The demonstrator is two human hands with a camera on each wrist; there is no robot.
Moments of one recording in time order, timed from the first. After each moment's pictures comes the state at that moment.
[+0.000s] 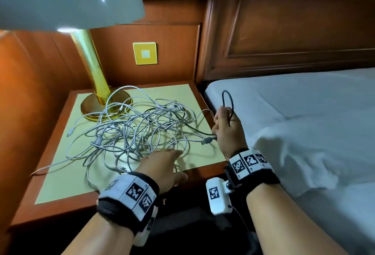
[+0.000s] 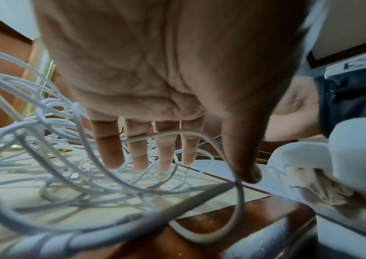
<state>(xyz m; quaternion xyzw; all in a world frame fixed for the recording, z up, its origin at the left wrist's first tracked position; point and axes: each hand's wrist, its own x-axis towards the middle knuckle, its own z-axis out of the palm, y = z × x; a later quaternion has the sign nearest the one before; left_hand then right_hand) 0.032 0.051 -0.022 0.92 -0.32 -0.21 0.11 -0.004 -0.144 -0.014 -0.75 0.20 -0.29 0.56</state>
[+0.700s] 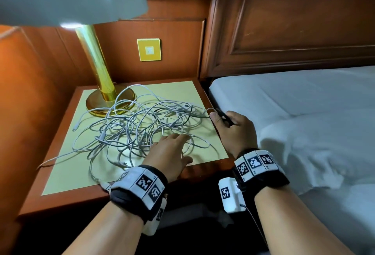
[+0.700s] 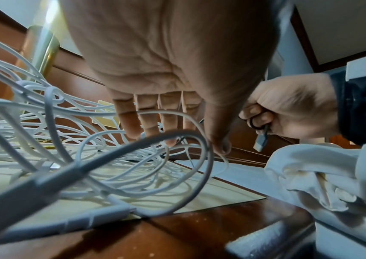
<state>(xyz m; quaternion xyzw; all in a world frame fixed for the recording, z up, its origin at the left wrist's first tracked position) 0.031 0.035 -0.019 0.92 -0.34 -0.11 0.17 -0.026 -0.150 -0.005 -0.86 0.23 -0.28 0.36</state>
